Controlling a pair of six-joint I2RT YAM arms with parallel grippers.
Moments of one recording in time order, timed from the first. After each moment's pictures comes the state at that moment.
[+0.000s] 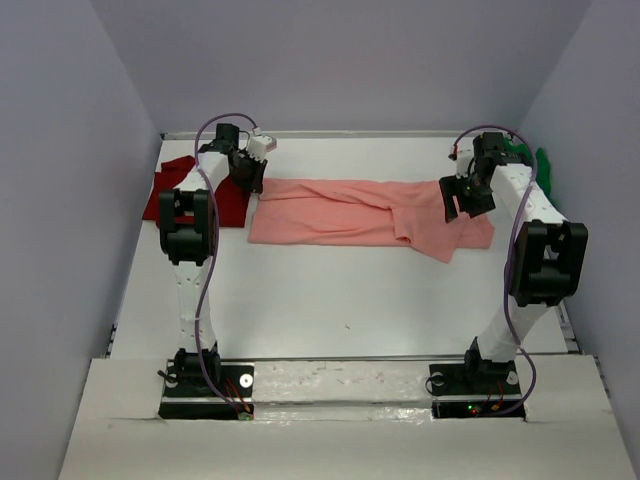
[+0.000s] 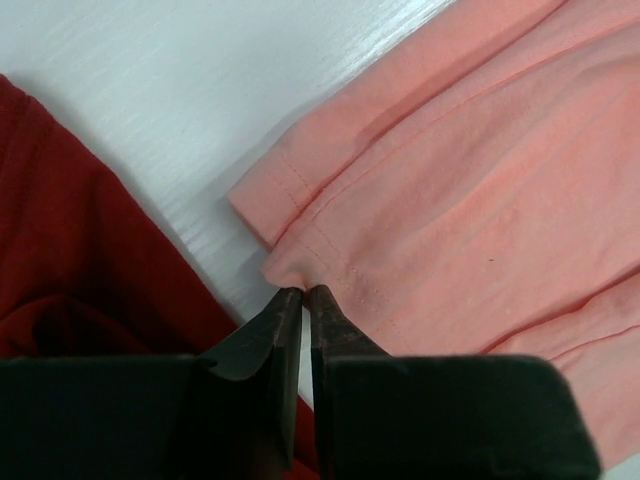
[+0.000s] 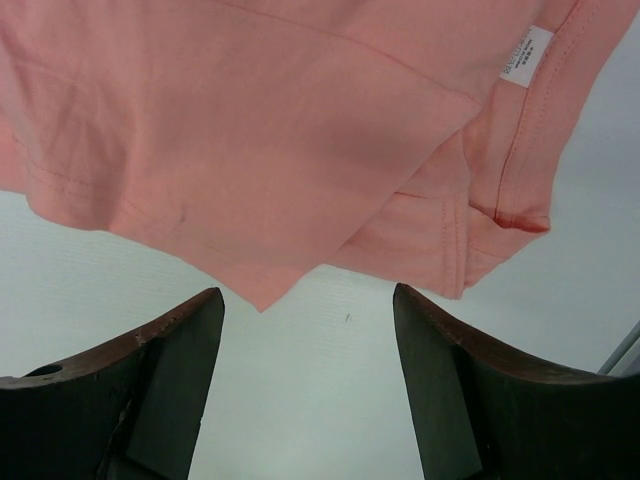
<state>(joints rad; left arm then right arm) -0.06 2.33 1.93 -0.64 0.44 0.45 -0.05 1.81 1.53 -0.92 -0.12 -0.24</state>
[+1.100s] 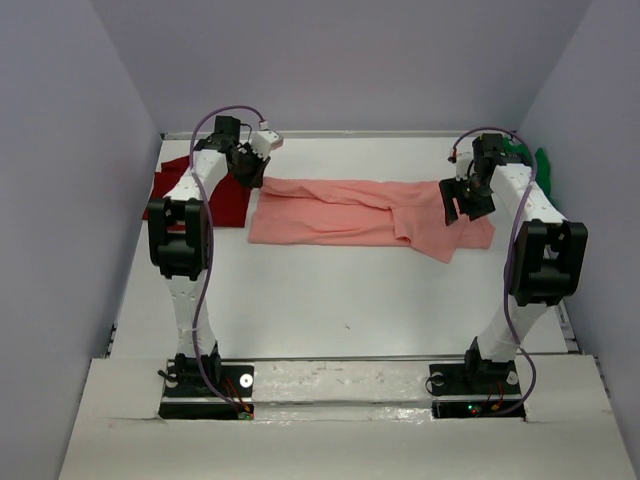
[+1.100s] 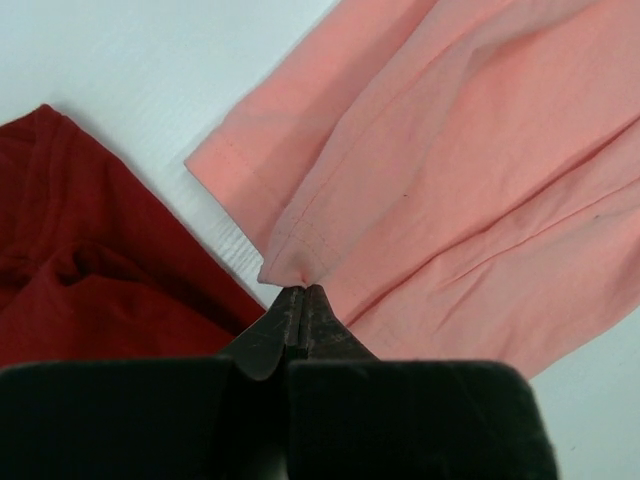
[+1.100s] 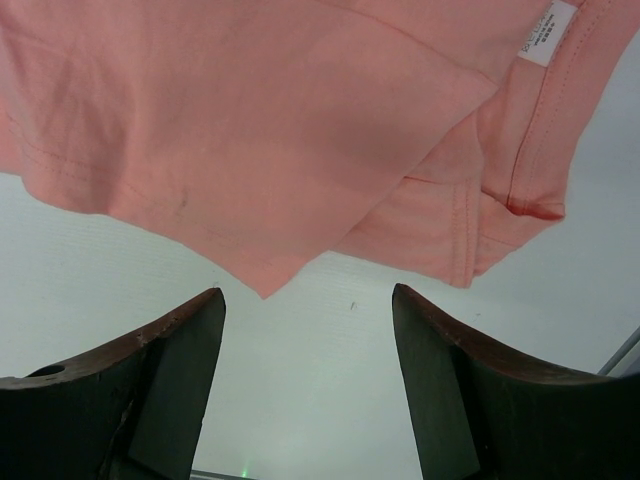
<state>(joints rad) -0.10 2.11 1.81 -0.68 0.42 0.57 -0.05 1.82 1.53 -0.95 -0.12 -0.25</state>
